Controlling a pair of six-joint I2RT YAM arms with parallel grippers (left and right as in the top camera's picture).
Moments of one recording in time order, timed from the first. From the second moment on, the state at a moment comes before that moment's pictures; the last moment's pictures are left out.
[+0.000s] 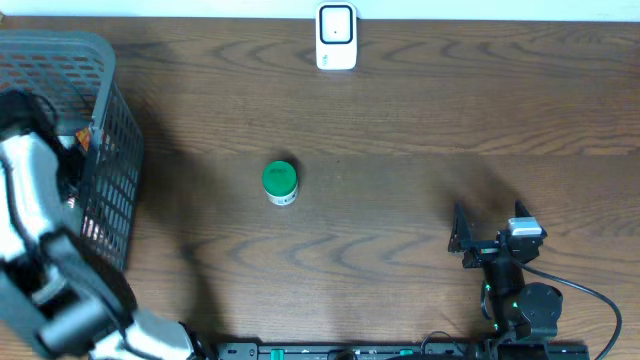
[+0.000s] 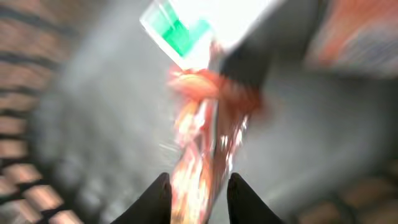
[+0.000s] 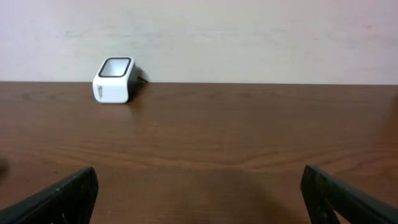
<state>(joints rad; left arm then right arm) 0.56 1.73 1.45 -1.00 -0.24 -0.20 0.00 0.01 0.01 -0.07 -0.07 0.04</state>
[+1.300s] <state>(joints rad) 0.56 1.94 1.40 -0.96 -0.26 -0.31 0.00 0.01 0.01 -0.07 -0.07 0.04</state>
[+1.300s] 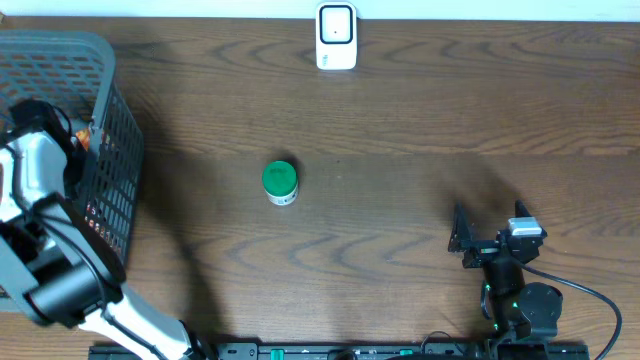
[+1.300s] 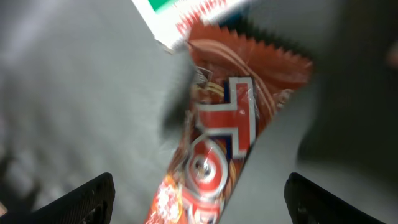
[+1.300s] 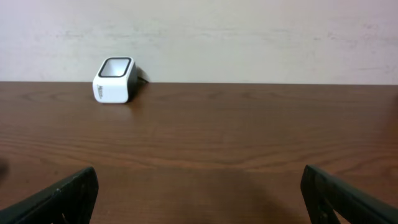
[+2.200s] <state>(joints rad) 0.57 1.35 1.62 -1.03 -0.17 -0.36 0.00 0.01 0.01 -0.07 -0.07 0.04</state>
